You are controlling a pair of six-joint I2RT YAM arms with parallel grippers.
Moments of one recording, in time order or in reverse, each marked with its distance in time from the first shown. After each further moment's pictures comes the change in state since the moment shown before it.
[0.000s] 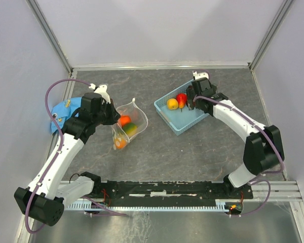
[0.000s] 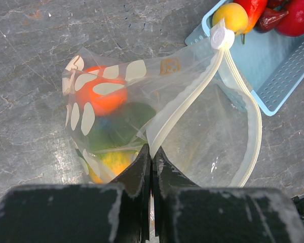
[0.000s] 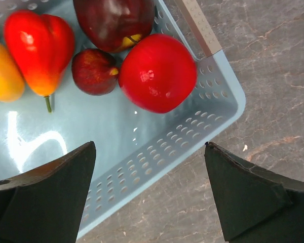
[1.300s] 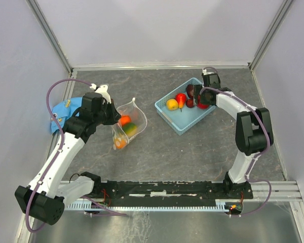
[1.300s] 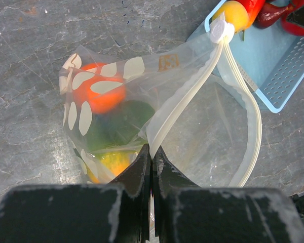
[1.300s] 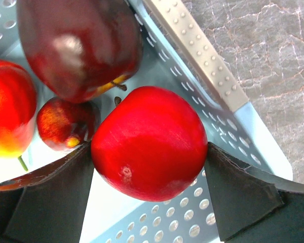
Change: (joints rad) left arm 0.002 0.013 -0.001 0.000 0.008 0.000; right arm -0.196 0.262 0.097 0.113 -0.259 0.006
